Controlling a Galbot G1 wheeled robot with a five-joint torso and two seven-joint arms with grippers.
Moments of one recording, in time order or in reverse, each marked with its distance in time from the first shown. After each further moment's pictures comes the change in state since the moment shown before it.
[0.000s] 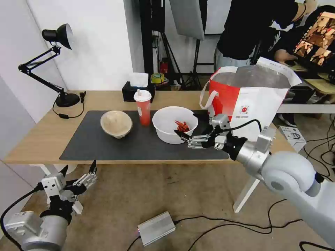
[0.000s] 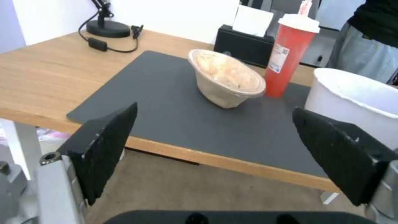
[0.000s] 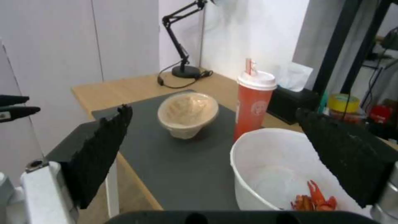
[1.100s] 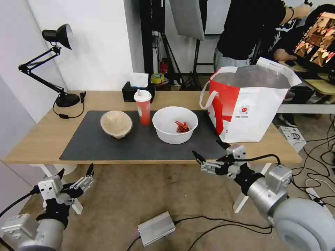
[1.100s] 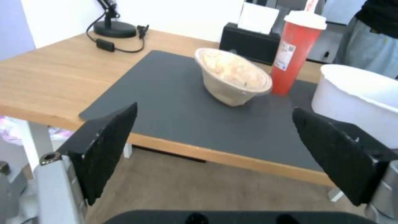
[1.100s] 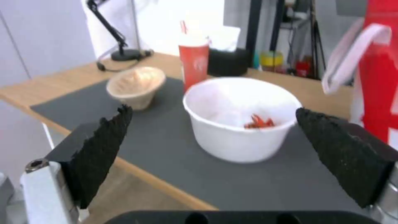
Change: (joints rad) left arm 0.026 0.016 -0.025 -0.018 -0.004 0.005 -0.019; right arm -0.566 0.108 0.354 0.217 -0.132 -0.033 0.215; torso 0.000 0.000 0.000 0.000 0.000
